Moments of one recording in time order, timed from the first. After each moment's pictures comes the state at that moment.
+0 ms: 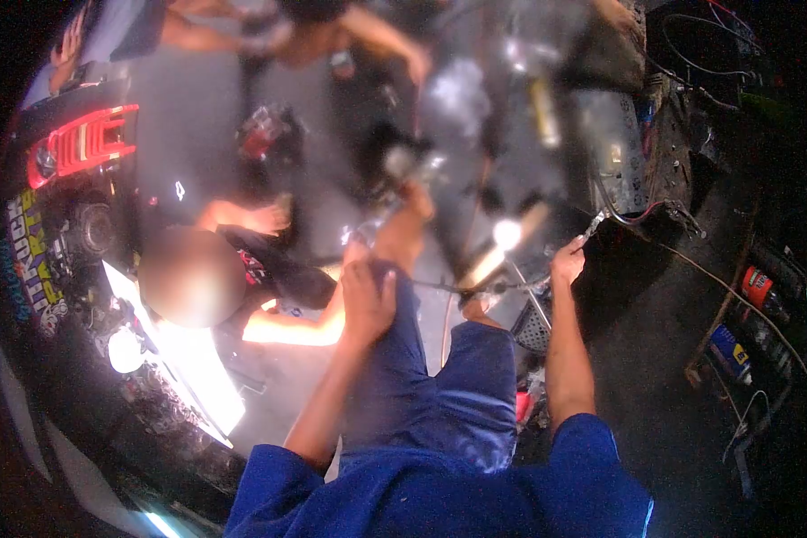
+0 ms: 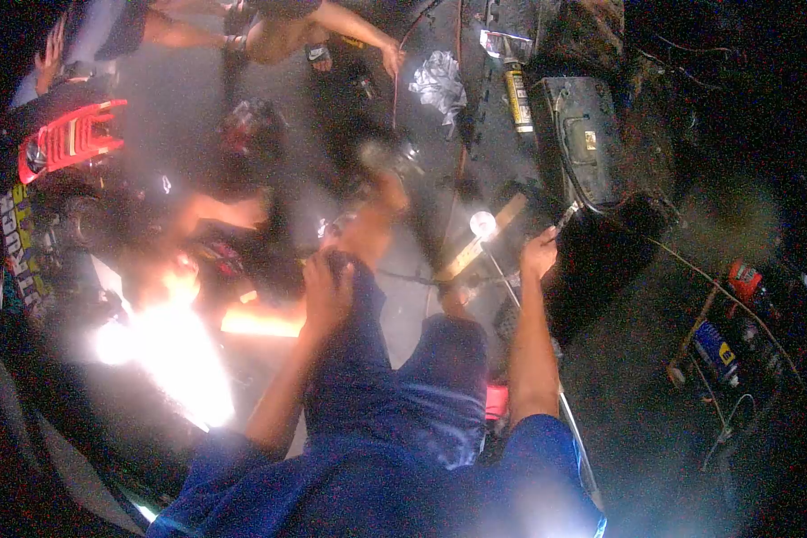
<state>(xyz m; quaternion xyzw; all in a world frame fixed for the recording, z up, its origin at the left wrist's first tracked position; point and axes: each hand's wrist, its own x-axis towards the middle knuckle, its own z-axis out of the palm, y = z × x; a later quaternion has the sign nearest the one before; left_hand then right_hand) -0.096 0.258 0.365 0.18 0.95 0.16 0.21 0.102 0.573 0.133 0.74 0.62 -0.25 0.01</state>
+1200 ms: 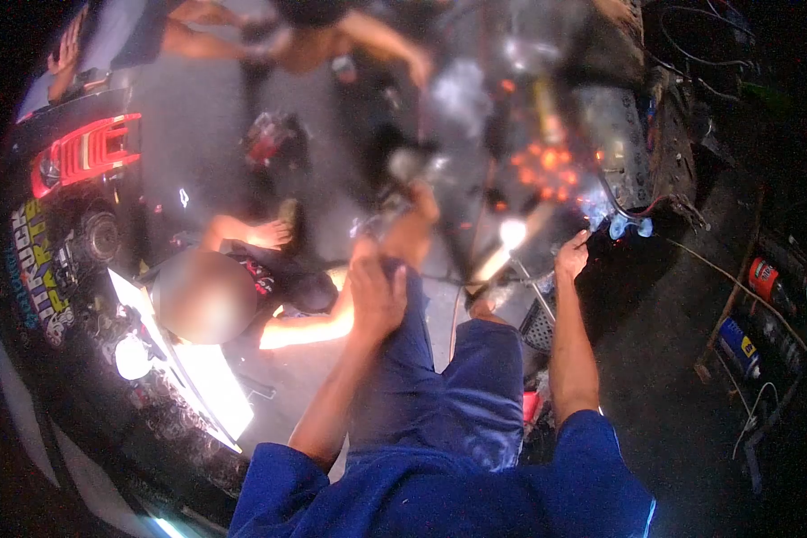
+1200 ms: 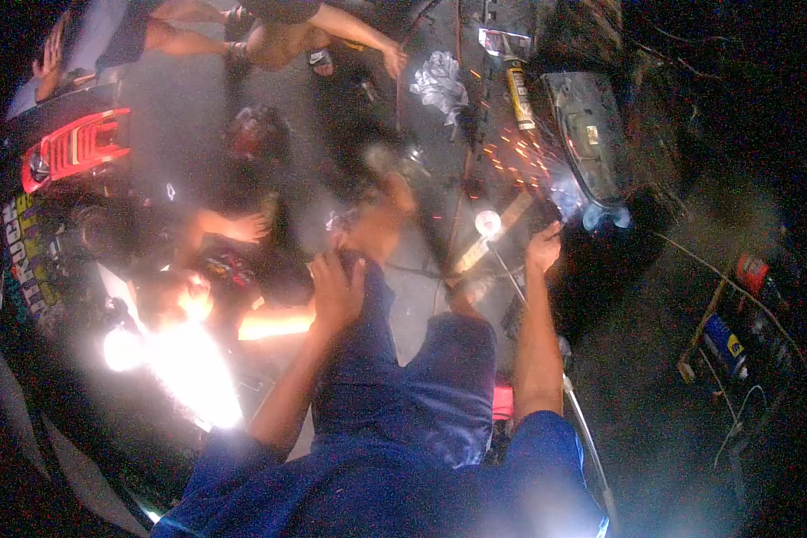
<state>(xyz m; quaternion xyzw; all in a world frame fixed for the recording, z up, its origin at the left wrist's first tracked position) -0.106 0.263 0.352 0.25 0.95 0.11 0.16 0.097 0.573 0.111 0.75 0.61 -0.24 -0.01</state>
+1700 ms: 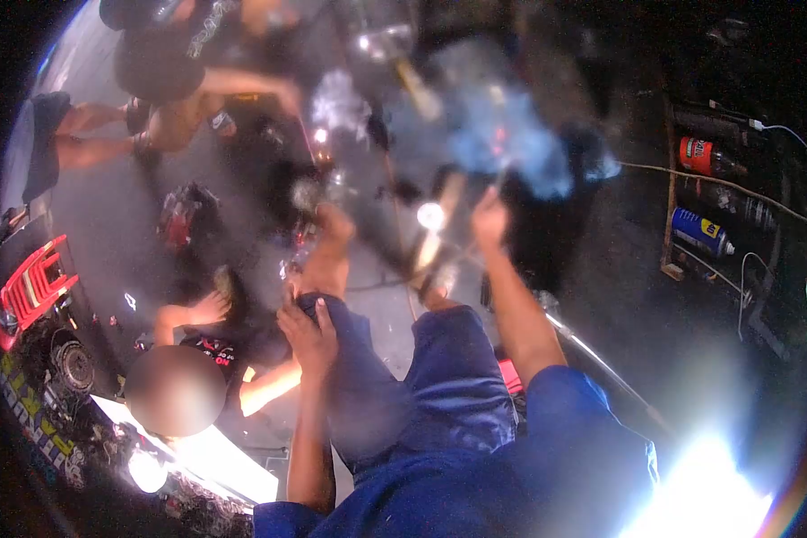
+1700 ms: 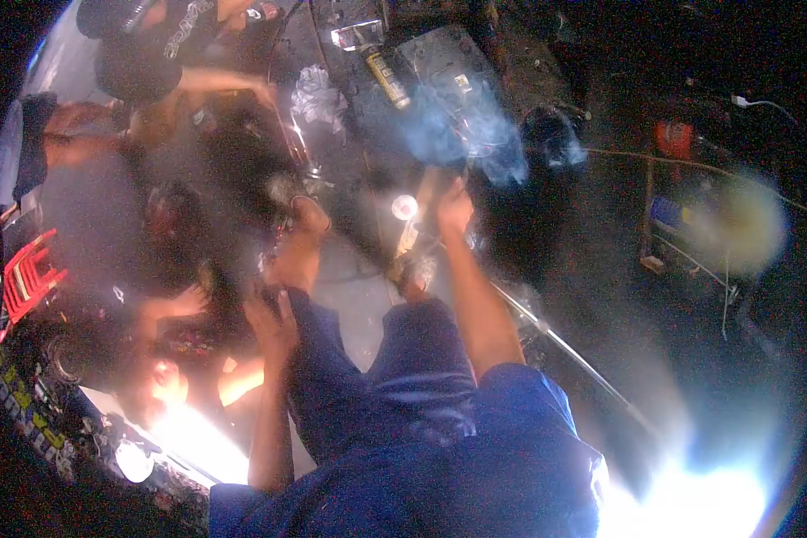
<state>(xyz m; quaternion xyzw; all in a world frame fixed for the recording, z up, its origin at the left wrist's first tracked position) -0.113 0.264 0.372 0.24 0.95 0.14 0.16 0.079 0.570 0.152 0.74 0.58 -0.33 0.04</state>
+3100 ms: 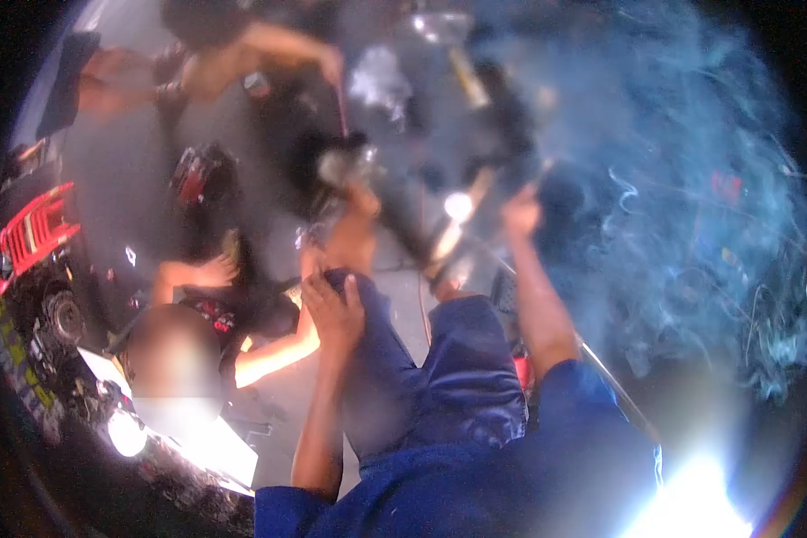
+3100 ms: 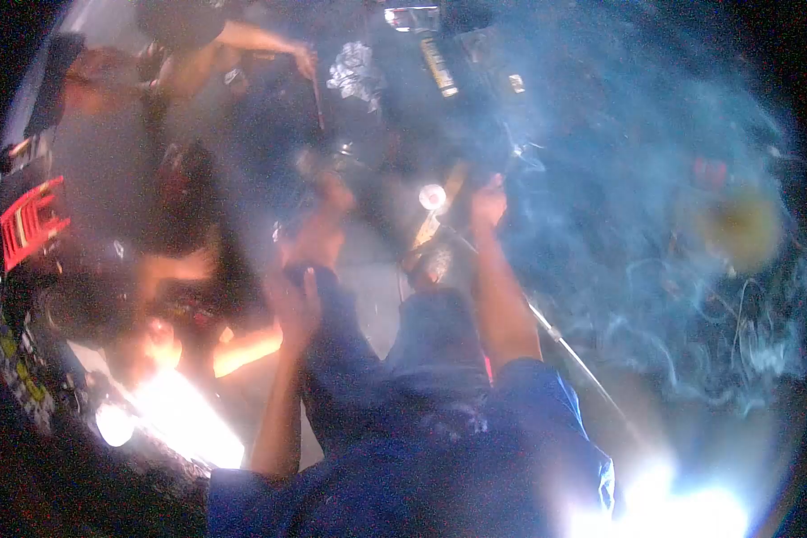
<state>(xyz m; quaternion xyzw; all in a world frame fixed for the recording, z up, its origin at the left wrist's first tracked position) -0.094 0.242 0.353 0.22 0.95 0.13 0.18 0.098 0.564 0.106 0.76 0.60 -0.24 0.01</state>
